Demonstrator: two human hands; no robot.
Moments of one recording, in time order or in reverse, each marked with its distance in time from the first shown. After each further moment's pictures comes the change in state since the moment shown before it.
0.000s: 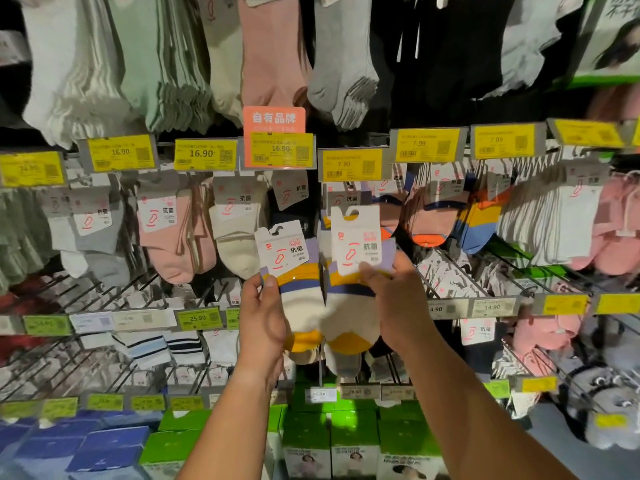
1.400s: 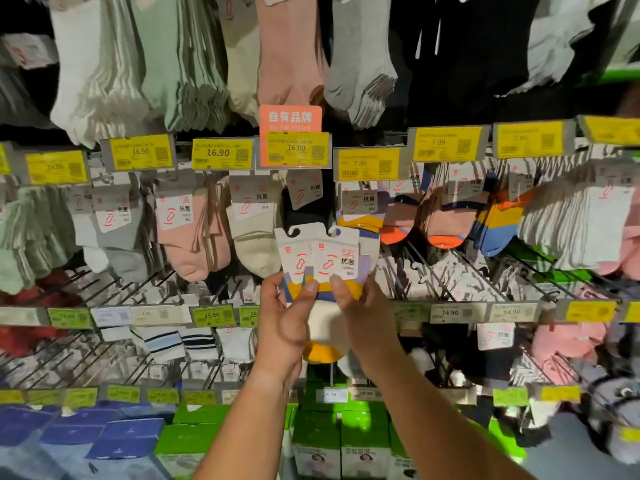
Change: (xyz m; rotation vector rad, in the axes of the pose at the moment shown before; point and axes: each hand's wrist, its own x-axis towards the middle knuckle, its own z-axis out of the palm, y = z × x) left_hand -0.011 0.001 0.002 -0.059 -0.089 -0.041; right_hand -0.018 0.034 0.042 -0.107 -0.054 -0.083
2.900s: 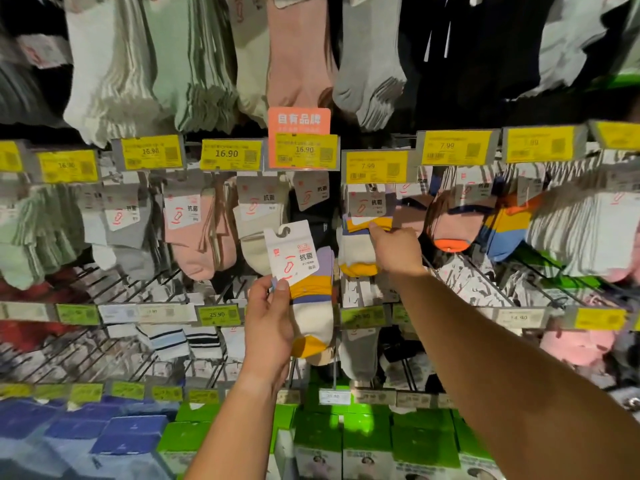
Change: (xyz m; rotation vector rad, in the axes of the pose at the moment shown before) left_hand 0.004 0.009 -0.017 0.036 0.078 0.118; right_hand 0.115 -0.024 -0.020 -0.431 0.148 0.177
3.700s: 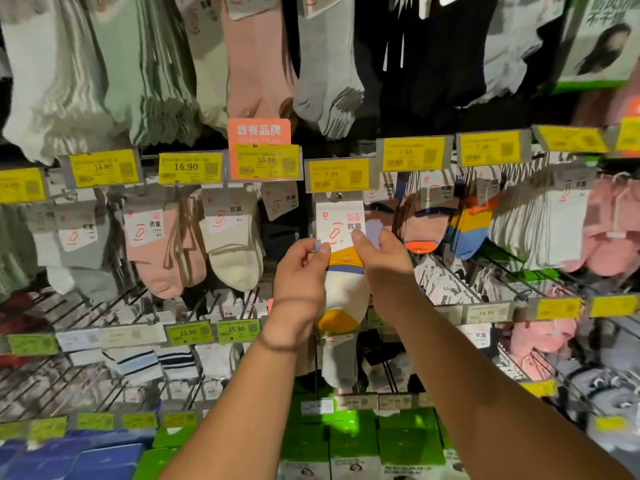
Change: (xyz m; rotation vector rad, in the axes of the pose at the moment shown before) left_hand 0.029 0.014 0.092 0.122 -0.236 0.010; right_hand -0.058 -0.009 -0.044 0.435 -0.097 -0.206
